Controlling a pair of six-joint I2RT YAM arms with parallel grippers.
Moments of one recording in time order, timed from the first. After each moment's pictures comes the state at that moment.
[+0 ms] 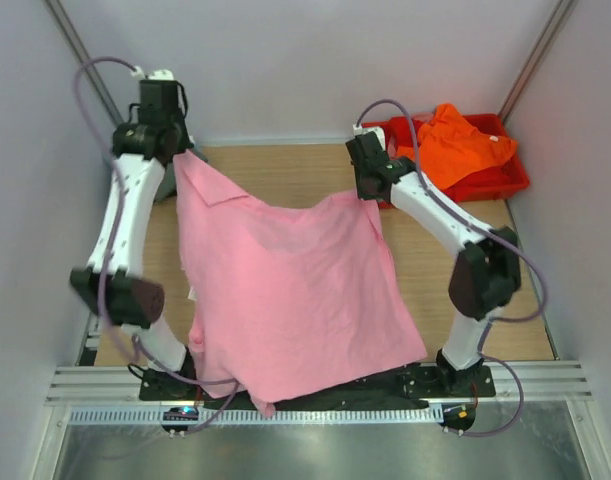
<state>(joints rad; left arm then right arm) -0.16 1.53 1.99 -0.91 -0.38 -0.18 0.54 1.68 1.59 -0.65 0.46 0.22</state>
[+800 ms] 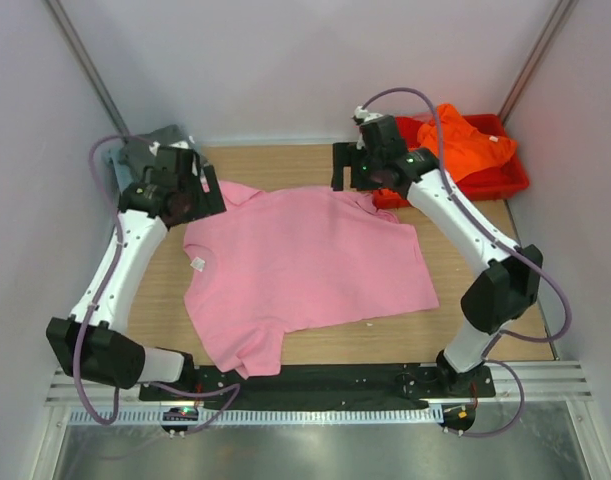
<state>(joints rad) -0.19 1.38 1.49 -0.95 -0.19 -0.40 0.46 1.67 1.70 -0.73 0.07 0.32</state>
